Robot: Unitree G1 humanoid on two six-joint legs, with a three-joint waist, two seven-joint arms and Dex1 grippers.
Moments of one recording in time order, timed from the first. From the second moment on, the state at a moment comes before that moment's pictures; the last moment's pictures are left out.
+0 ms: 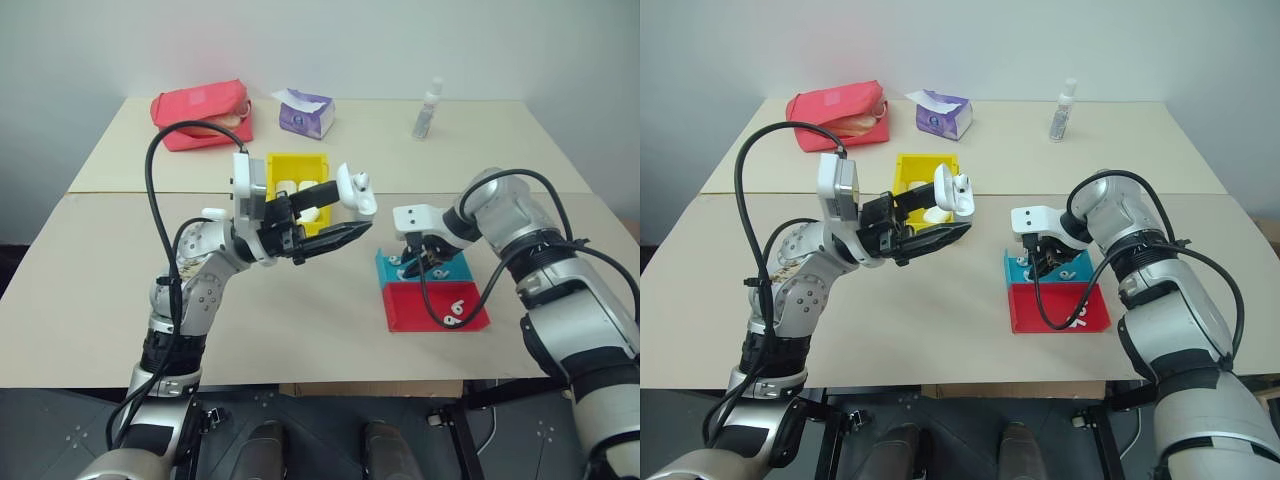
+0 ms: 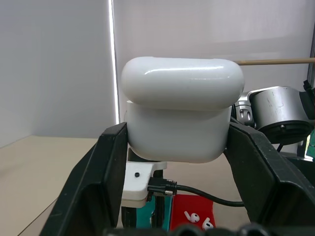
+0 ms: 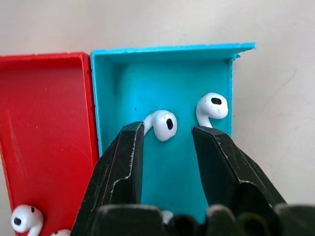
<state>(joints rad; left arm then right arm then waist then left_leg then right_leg) -0.63 0.32 0.00 -0.13 -0.65 0.35 -1.04 -1.19 -0.60 0.53 0.88 -0.26 0.11 1.50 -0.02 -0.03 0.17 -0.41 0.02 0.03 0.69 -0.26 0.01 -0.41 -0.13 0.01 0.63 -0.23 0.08</state>
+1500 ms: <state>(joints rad) -0.62 0.35 -0.01 -0.15 -0.65 0.38 -1.01 -1.11 -0.58 0.50 0.76 -0.23 0.33 1.53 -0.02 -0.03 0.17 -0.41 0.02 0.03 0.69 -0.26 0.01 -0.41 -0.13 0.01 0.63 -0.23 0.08</state>
